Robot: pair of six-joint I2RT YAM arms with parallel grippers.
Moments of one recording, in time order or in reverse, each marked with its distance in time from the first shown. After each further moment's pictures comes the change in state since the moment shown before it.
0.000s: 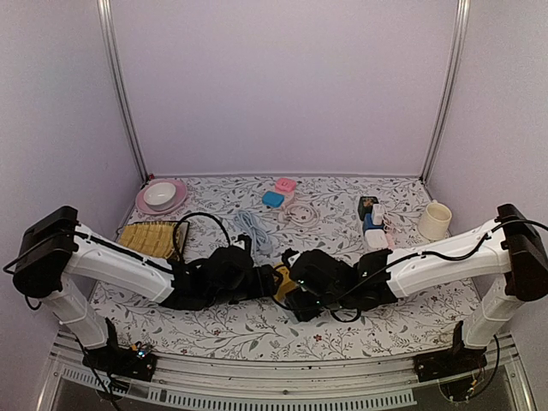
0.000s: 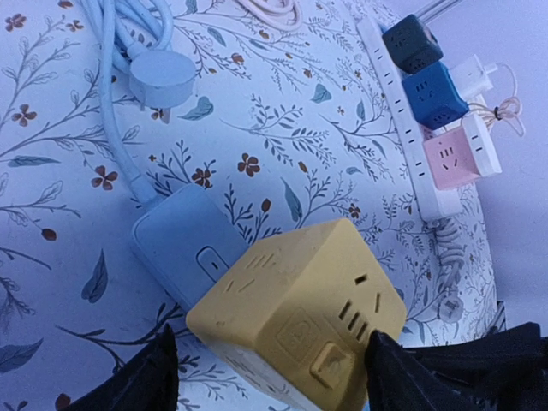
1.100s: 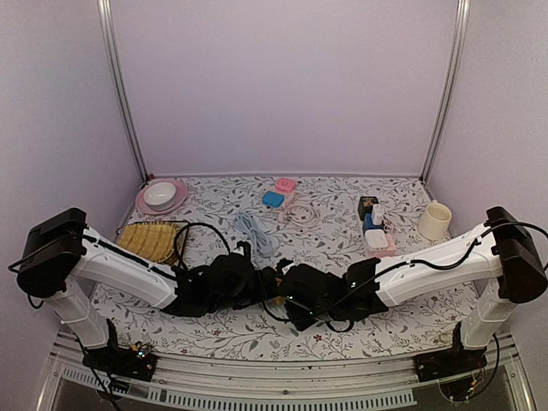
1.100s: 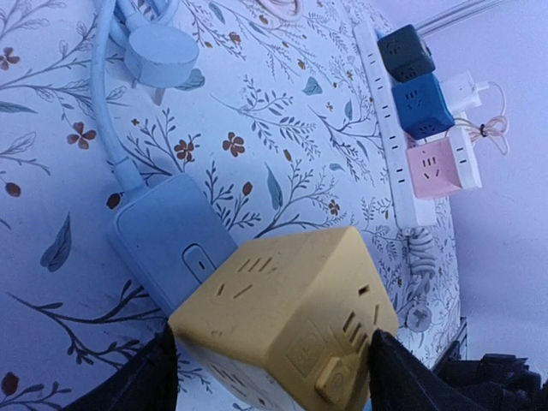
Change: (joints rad) left arm -0.031 0.042 -0.030 0.107 0.010 -0.145; right arm 0.071 0.063 0.047 -0.050 0.076 0.048
